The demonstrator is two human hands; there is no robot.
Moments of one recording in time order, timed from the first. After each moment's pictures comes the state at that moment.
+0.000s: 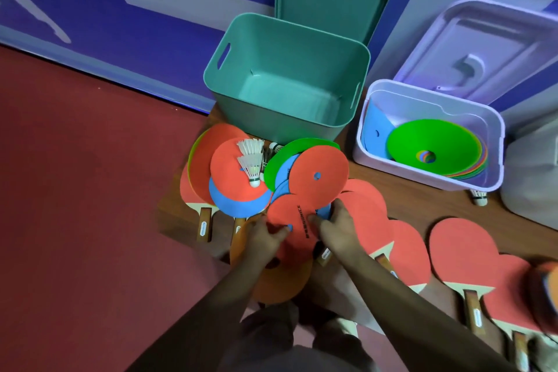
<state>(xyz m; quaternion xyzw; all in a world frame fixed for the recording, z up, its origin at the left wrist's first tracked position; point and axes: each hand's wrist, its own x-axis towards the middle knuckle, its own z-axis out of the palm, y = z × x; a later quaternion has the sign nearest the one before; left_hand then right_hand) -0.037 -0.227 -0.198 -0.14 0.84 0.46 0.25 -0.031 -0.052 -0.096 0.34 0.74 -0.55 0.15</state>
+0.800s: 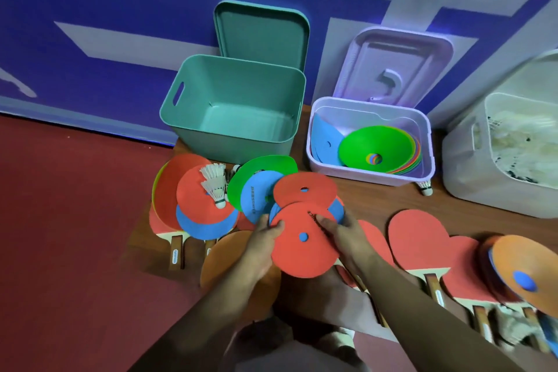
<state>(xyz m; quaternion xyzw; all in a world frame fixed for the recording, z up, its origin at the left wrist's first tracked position) -0.040 -0.140 -0.103 -0.19 0.59 0.71 0.34 0.012 0.029 -0.074 0.38 0.55 -0.75 0.06</state>
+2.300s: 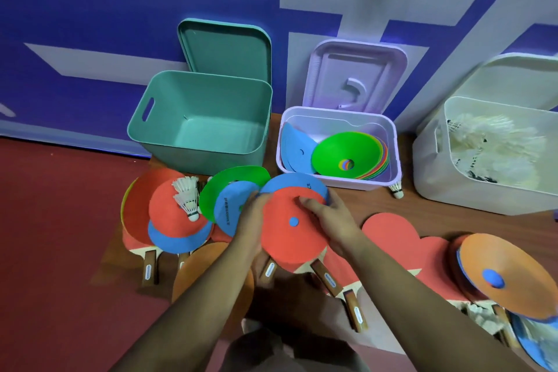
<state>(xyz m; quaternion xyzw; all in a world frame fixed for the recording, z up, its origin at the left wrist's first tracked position) -0.073 -0.073 -0.043 -0.18 0.60 0.72 0.31 -0.011 0.079 -0.030 0.33 0.53 -0.78 0.04</state>
